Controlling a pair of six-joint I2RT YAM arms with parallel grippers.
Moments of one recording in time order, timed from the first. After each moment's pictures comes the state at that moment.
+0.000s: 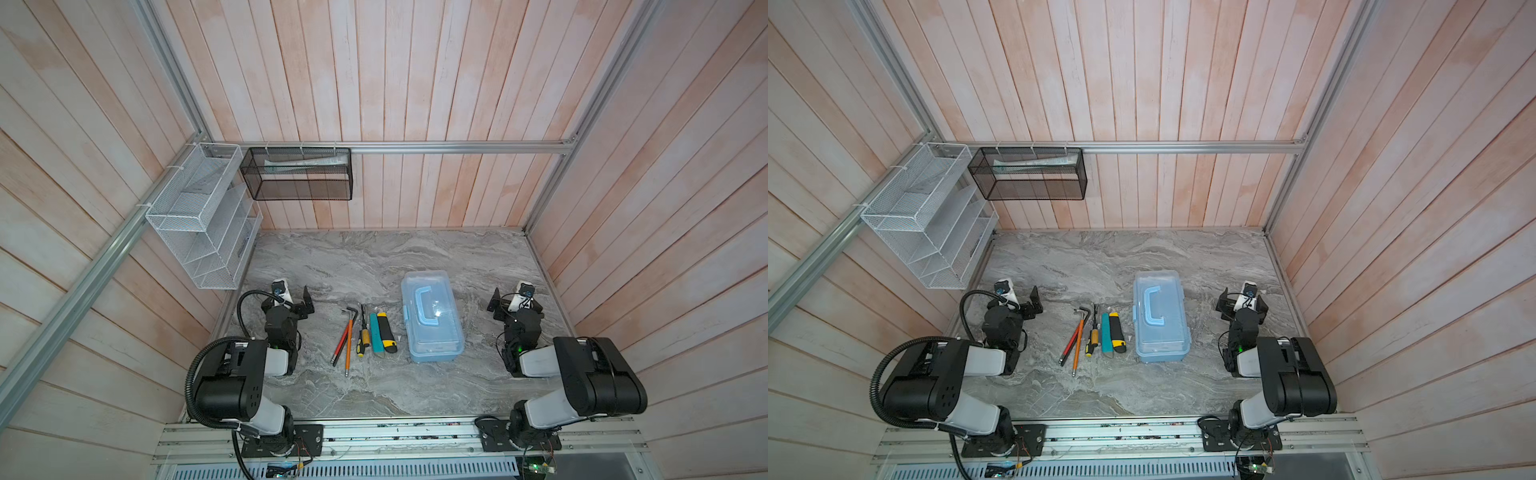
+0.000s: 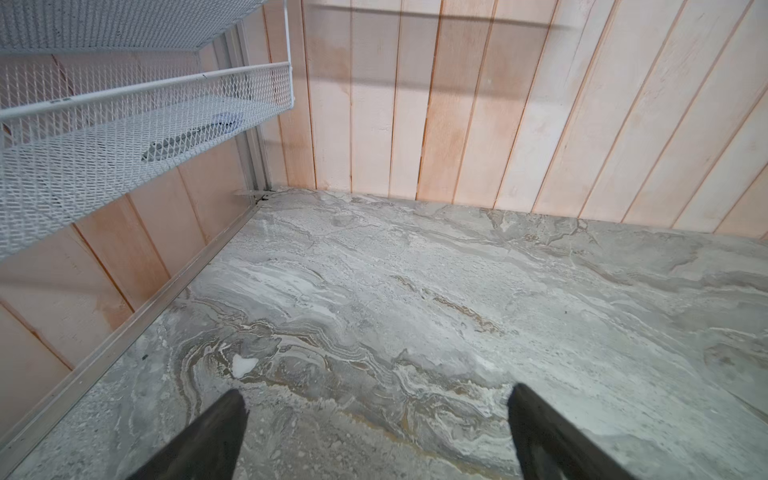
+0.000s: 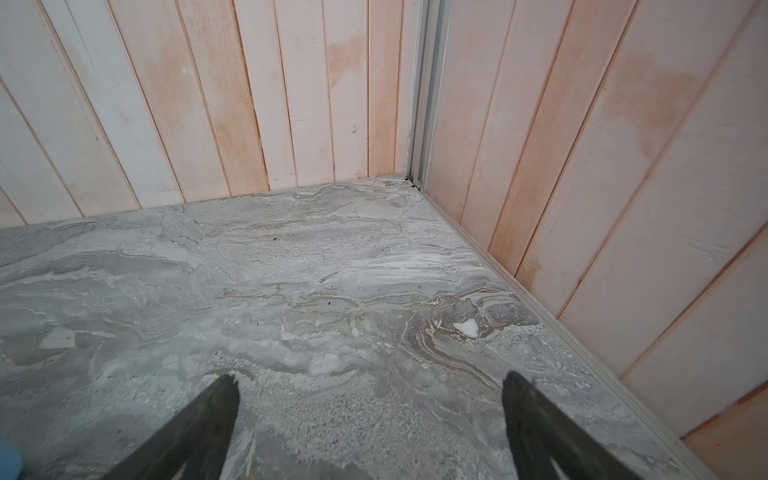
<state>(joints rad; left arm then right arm) 0.00 1.53 0.28 1.09 -0.13 -0.06 0.02 1.51 0.21 1.15 0.26 0.06</state>
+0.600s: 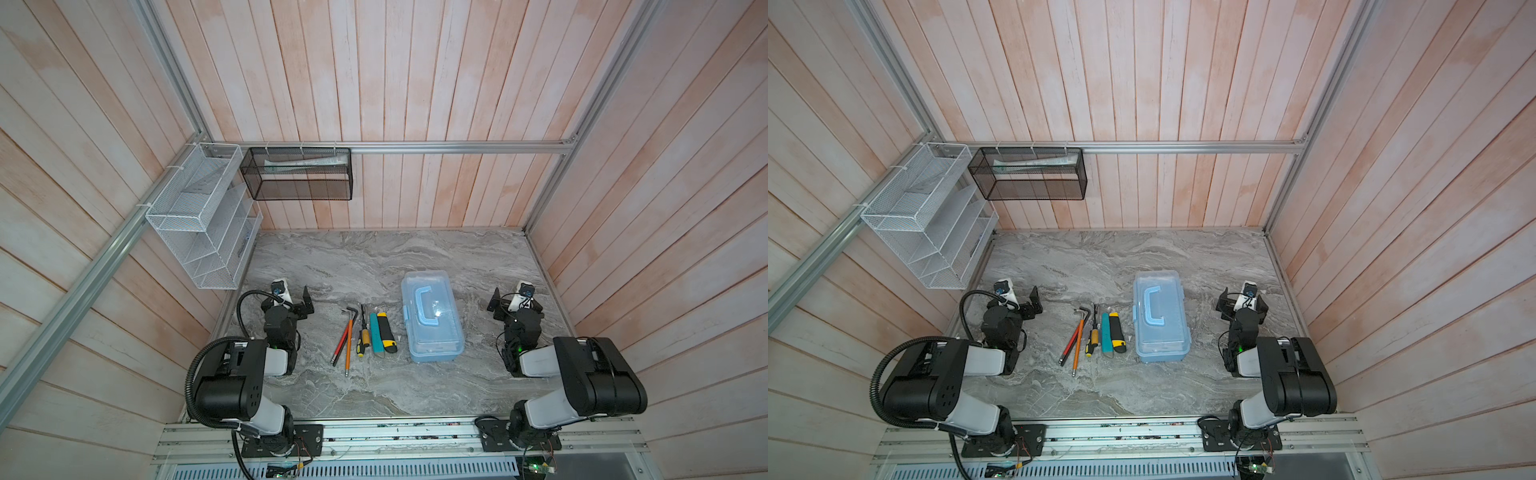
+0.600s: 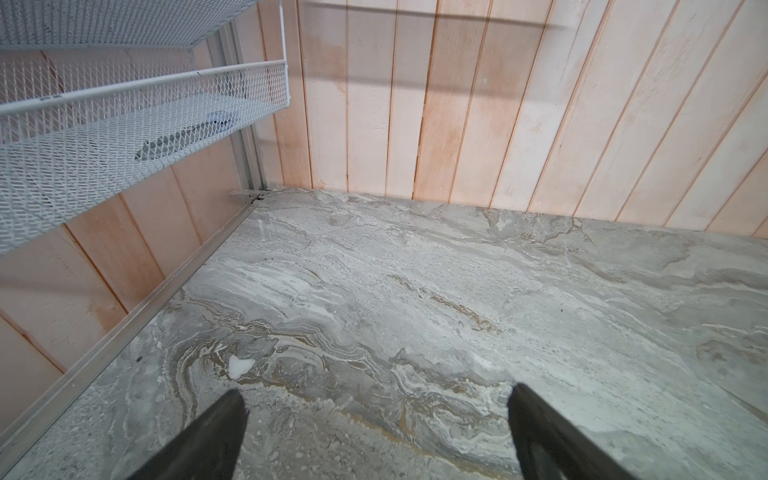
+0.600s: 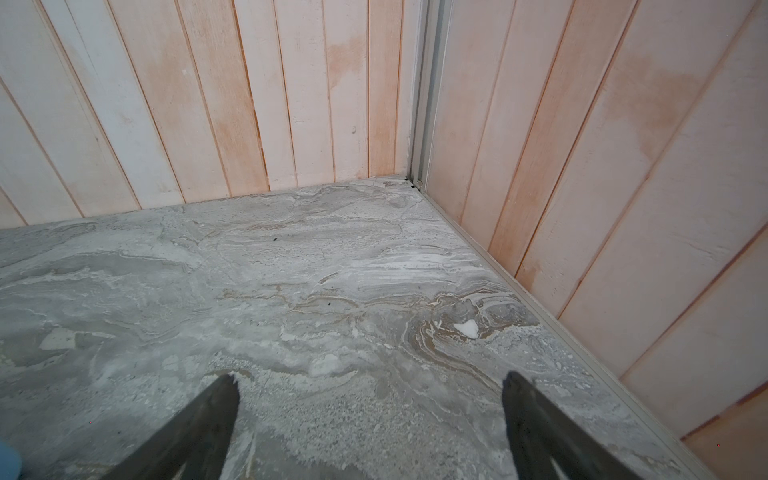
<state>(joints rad) 0.01 1.53 0.28 1.09 -0.11 -0.06 0.02 1.51 0.21 1.15 0.26 0.06</state>
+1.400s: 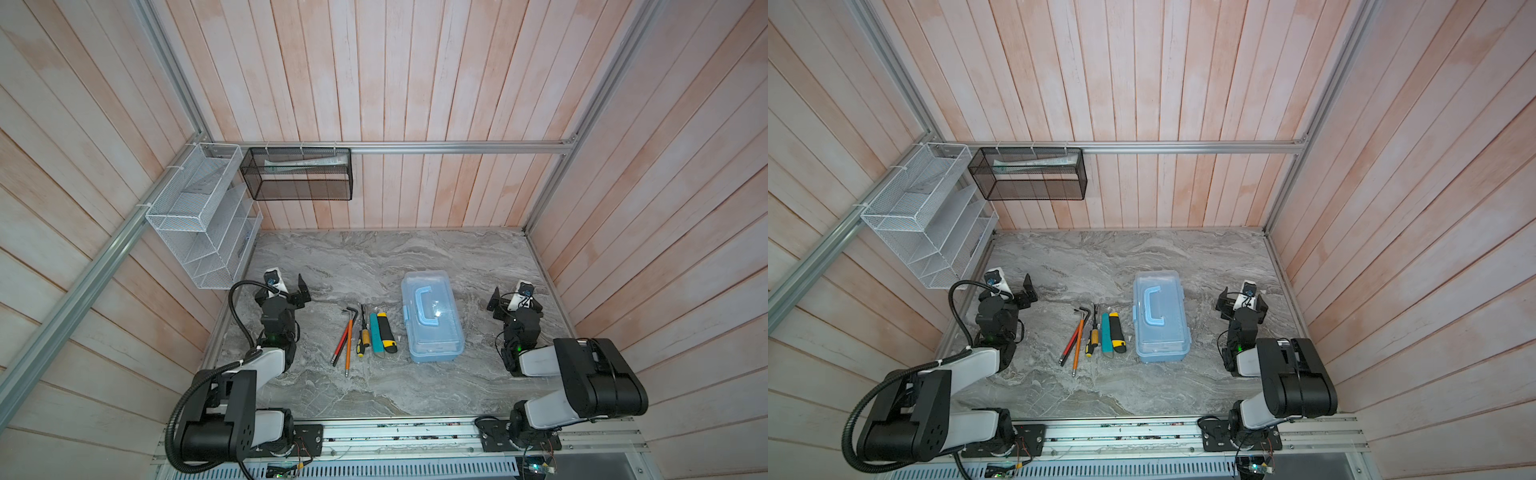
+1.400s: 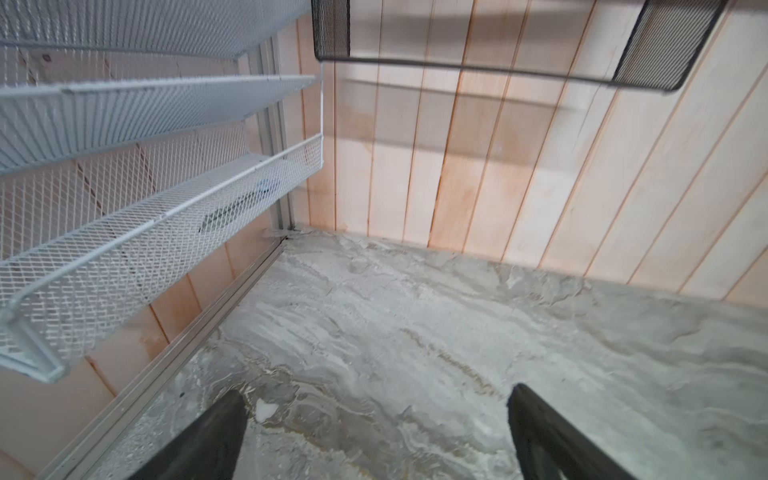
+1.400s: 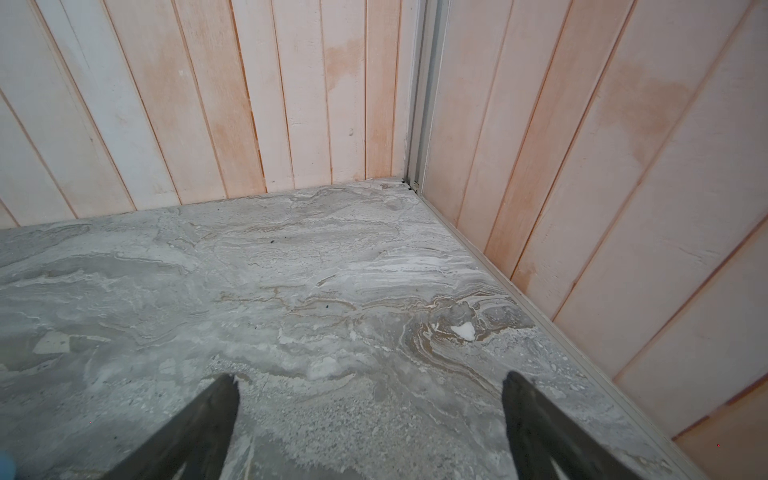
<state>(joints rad) -0.03 1.27 0.39 0.80 -0.24 -0.12 0.04 1.50 0.22 1.13 0.30 0.05</state>
